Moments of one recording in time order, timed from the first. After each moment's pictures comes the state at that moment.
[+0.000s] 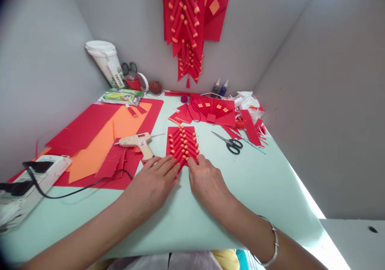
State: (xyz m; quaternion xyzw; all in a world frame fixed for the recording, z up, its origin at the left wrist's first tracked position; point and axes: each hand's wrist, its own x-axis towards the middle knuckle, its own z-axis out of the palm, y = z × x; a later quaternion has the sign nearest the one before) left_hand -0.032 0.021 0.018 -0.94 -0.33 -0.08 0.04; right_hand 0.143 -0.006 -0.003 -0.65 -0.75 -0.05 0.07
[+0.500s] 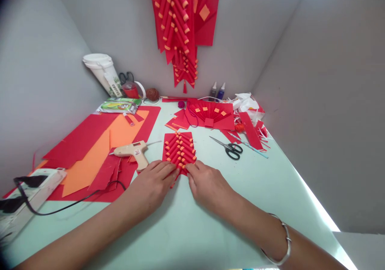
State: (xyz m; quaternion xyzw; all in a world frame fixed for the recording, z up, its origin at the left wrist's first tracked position) left_hand -0.029 0.046 0.013 -0.96 -0.27 -0.07 0.04; right_hand 0.168 0.008 0.003 -0.58 -0.79 0.11 0.15
